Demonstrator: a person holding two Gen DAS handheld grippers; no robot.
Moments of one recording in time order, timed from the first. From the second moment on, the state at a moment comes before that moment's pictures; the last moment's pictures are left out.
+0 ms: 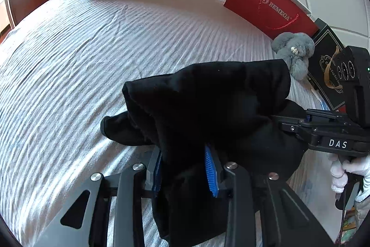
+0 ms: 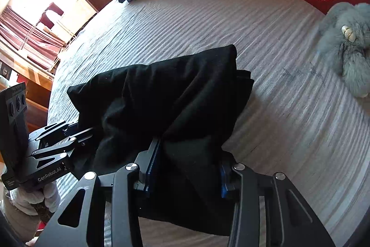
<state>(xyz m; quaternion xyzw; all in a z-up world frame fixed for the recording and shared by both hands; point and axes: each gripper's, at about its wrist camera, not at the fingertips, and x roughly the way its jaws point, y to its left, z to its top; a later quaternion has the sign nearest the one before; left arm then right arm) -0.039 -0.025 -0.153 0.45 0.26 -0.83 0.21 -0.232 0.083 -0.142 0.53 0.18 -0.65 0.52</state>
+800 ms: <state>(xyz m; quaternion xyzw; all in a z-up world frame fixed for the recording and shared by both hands) -0.028 -0.148 0.012 0.42 0.12 -0.89 0.13 -0.159 0.055 -0.012 0.45 0.04 -0.73 0.52</state>
